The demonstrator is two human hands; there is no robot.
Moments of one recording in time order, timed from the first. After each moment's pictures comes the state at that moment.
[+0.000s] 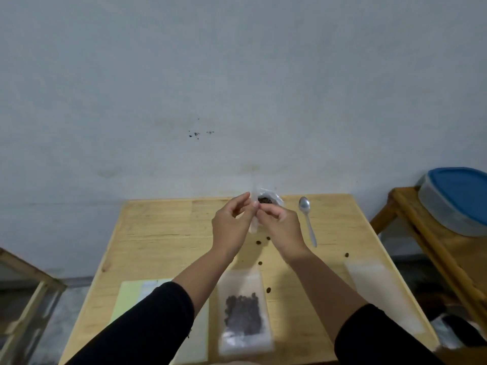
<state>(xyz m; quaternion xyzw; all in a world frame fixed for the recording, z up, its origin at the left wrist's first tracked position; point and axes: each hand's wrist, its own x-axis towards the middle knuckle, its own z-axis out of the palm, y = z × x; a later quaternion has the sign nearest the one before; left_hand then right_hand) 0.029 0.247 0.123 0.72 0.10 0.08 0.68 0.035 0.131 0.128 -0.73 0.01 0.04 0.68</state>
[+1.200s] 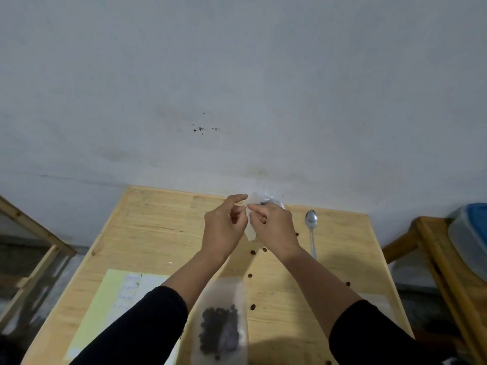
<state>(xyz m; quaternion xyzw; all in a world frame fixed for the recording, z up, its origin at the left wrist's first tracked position) 0.061 0.237 0.108 0.83 0.10 0.19 0.51 0.097 0.123 0.120 -0.91 -0.14 0.00 0.40</state>
